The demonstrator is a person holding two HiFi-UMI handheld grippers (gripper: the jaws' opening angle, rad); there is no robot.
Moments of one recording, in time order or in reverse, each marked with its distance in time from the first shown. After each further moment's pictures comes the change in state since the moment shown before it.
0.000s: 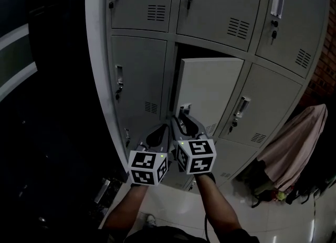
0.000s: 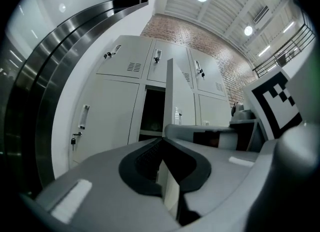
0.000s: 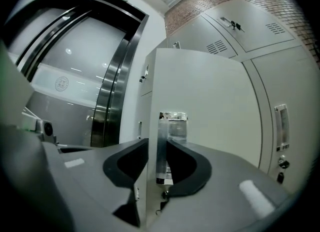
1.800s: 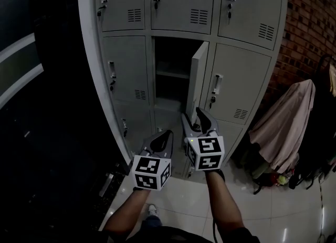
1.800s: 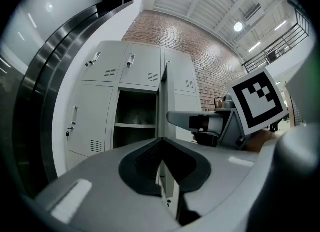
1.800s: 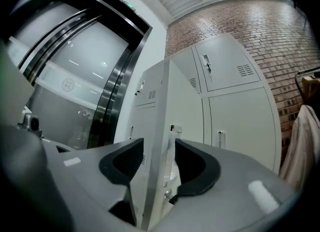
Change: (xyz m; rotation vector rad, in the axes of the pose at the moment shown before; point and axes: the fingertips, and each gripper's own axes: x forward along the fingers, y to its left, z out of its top) left arm -0.090 -0.146 -0.024 0.069 0.060 -0.074; right arm -0.170 -0.042 0.020 -0.094 -0.072 -0.114
